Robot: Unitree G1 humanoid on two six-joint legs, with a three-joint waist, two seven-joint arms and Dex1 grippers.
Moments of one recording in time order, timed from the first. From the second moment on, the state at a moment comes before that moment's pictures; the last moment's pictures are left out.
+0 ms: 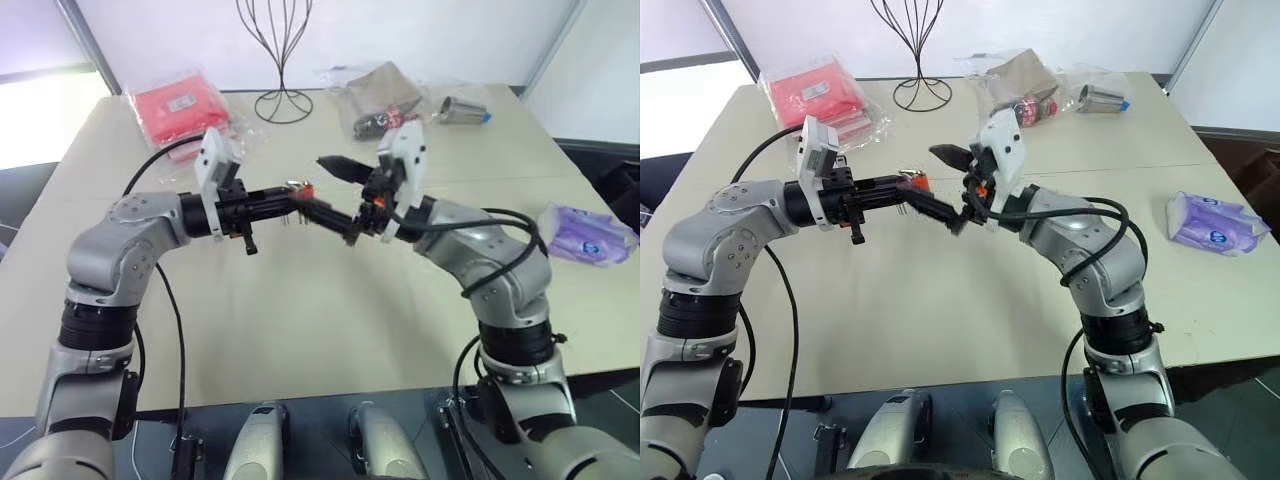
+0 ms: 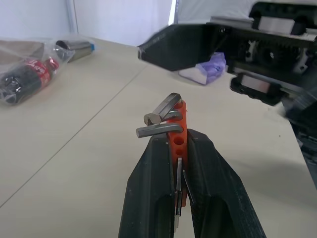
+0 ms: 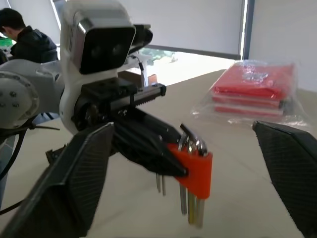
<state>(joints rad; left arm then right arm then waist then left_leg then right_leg) -0.67 0.61 0.02 -0.12 -0.62 0.69 -0.97 -0.64 -0.39 0.06 -0.38 0.65 0.77 0.61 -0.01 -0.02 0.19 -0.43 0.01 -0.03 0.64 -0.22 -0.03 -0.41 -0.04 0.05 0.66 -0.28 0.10</state>
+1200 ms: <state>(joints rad) -0.64 0.14 -0.13 0.42 -0.50 0.63 -0.87 -0.28 -0.80 -0.37 -0.68 0.94 0.96 0.45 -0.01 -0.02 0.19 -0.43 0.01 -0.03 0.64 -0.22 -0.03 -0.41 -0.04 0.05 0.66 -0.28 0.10</state>
